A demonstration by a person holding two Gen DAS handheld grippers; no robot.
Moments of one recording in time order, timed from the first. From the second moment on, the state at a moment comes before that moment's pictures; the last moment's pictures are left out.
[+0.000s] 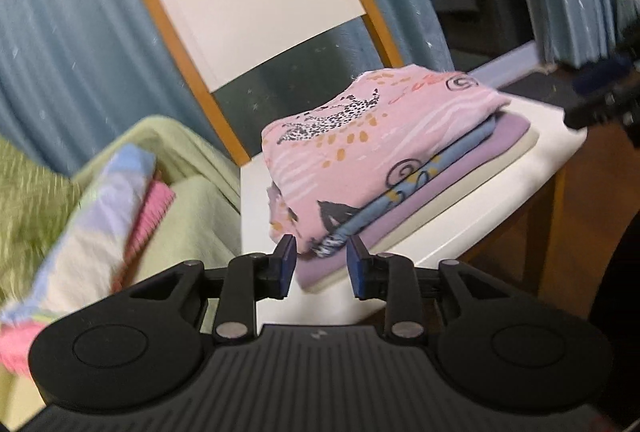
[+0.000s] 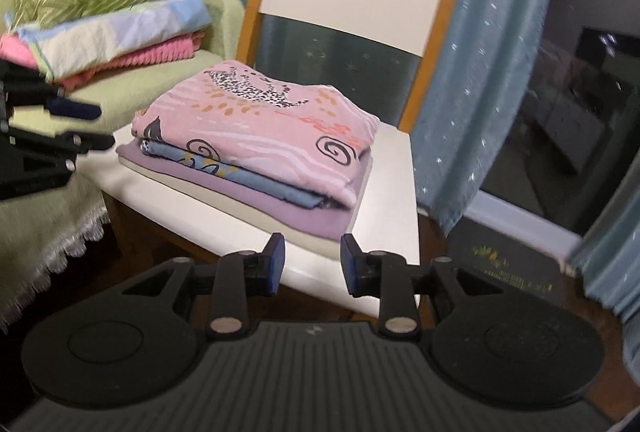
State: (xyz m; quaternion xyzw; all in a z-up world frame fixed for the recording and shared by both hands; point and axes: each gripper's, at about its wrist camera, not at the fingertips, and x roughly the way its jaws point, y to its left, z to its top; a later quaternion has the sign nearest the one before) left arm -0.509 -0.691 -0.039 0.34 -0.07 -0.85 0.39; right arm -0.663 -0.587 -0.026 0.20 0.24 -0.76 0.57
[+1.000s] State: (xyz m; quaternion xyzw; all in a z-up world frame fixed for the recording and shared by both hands) left arm -0.493 -0.678 -0.042 0.28 0.12 -0.87 0.39; right arm -0.638 -0.565 -0.034 0.24 0.19 -0.77 0.56
